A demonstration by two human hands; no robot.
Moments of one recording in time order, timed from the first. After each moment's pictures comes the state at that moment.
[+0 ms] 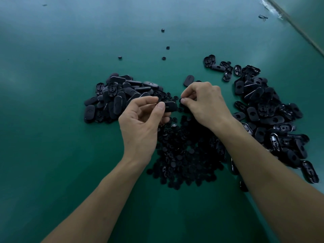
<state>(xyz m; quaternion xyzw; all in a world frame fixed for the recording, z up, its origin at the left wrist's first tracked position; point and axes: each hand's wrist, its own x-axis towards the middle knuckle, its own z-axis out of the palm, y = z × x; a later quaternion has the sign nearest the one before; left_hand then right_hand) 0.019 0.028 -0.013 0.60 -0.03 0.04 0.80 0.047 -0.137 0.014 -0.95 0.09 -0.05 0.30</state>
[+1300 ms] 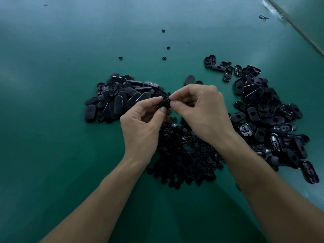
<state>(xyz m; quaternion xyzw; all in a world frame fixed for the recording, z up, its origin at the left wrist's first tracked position) 0.019 0.027 -0.014 0.63 -0.02 0.04 0.78 0.013 -0.110 0.035 -0.87 0.03 -0.12 0.47</state>
